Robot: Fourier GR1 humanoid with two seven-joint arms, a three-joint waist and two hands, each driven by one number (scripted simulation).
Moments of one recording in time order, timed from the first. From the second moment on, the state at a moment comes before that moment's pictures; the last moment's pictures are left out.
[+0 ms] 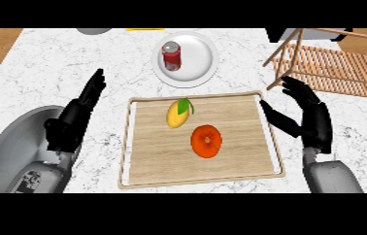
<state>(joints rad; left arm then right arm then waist) -0.18 0.39 -0.26 -1.52 0.15 0.20 0.03 -0.17 -0.25 0.10 -1.42 0.00 -0.45 0.03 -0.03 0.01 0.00</state>
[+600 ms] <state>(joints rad) -0.20 0.29 -0.28 -1.42 0.10 0.22 0.01 0.02 -0.22 0.17 -1.62 0.02 -0.45 -0.07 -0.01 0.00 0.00</state>
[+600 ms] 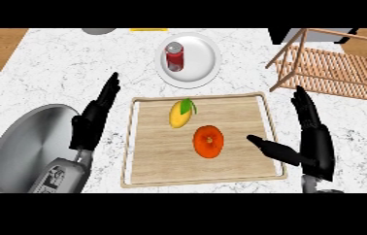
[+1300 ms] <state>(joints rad) -0.22 0.27 -0.26 -1.41 0.09 0.19 0.02 -0.17 -0.47 0.40 -1.99 0.27 -0.16 0.74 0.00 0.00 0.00</state>
